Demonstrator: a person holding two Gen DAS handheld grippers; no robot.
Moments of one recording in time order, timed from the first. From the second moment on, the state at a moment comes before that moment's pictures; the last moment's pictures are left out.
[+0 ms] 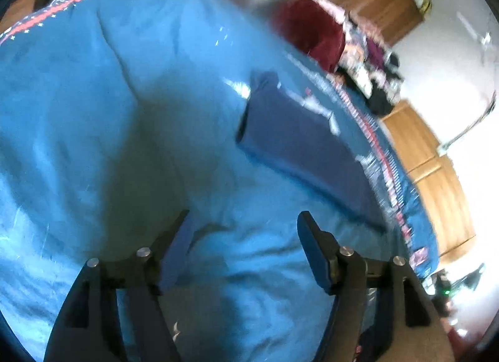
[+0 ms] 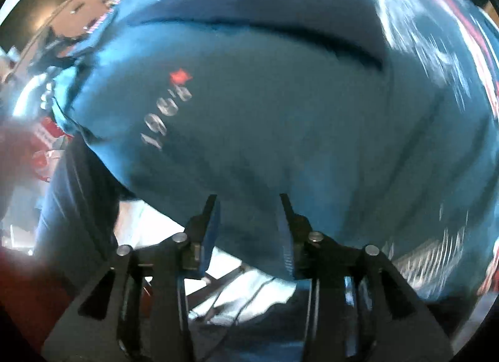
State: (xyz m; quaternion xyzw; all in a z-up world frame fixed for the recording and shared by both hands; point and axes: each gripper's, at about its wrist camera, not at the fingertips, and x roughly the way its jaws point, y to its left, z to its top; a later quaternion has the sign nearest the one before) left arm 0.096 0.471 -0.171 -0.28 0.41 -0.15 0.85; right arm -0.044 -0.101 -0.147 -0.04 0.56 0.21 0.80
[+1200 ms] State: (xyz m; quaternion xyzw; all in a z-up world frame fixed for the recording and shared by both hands) left arm -0.069 0.483 -0.037 -0.30 0.27 -0.20 0.89; right arm -0.051 0.212 -0.160 -0.06 0.52 0.50 0.69
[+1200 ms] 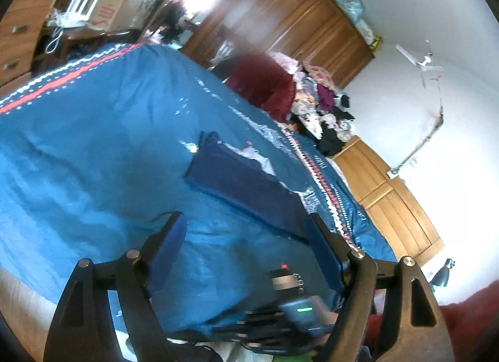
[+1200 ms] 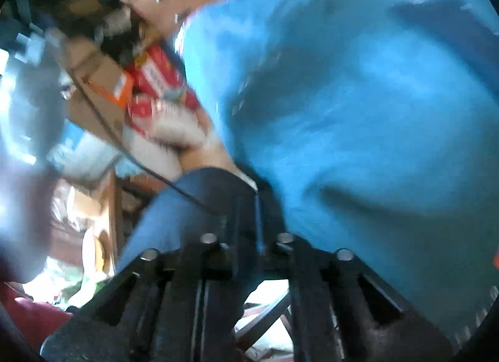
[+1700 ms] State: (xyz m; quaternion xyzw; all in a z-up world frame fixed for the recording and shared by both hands) left arm 0.044 0.387 -0.083 -0.28 0.33 -0.23 0.87; right arm -0.020 0.000 -0.162 0.07 0.53 0.28 0.80
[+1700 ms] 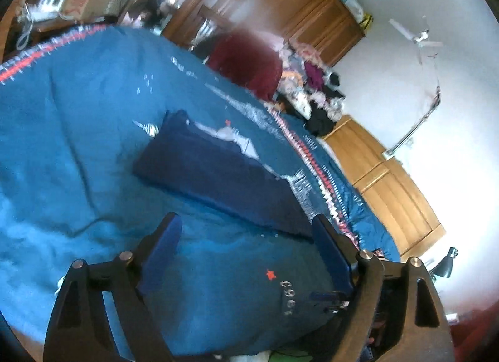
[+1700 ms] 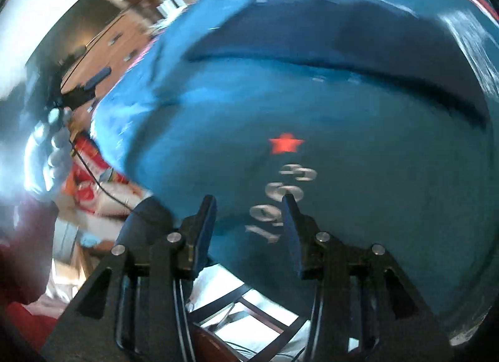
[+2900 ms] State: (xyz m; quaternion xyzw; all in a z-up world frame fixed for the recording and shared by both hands) left arm 0.247 0.350 -0.234 -0.42 0.34 -0.04 0.84; right arm 0.055 0.006 -0.190 0.11 0.54 0.30 0.78
